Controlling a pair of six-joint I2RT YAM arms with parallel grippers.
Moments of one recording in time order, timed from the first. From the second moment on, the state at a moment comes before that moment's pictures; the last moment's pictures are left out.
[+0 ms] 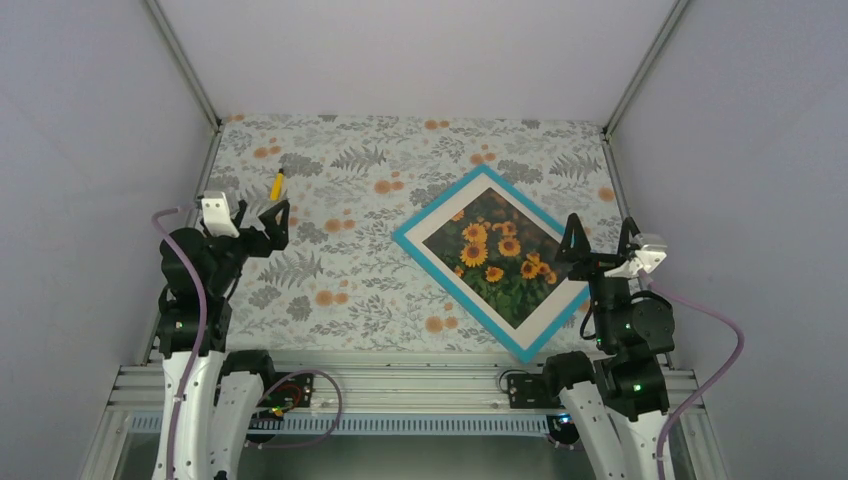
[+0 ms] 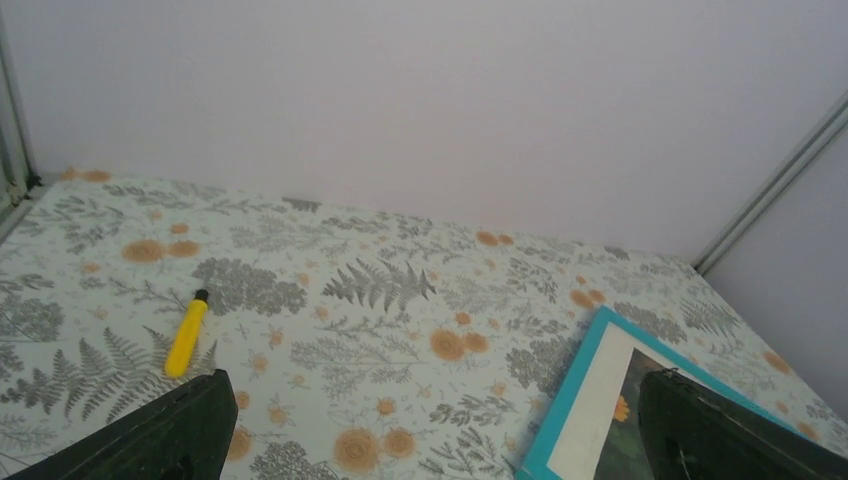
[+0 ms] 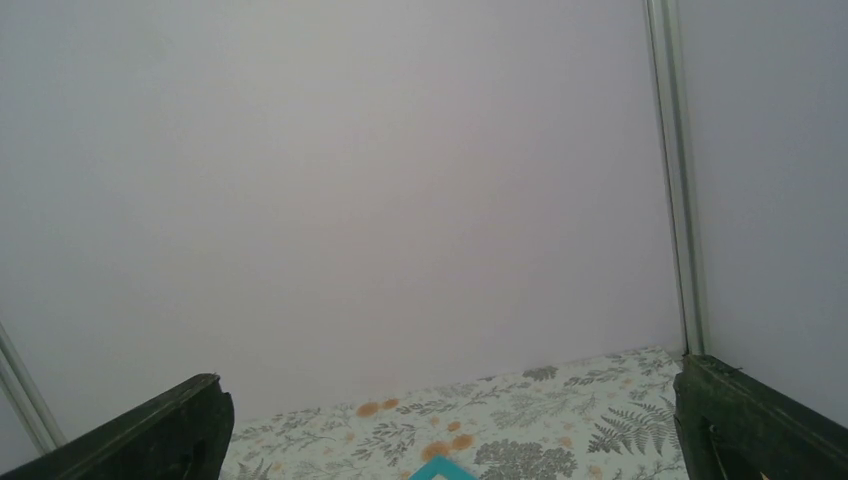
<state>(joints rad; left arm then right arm) 0.09 0.51 0.70 -0.35 0.34 -0.29 0.21 0.17 0.62 -0.23 0.16 0.21</state>
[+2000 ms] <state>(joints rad) -0.82 1.70 0.69 0.35 0.30 -0.77 -0.25 1.72 0.98 -0.08 -0.32 0.33</state>
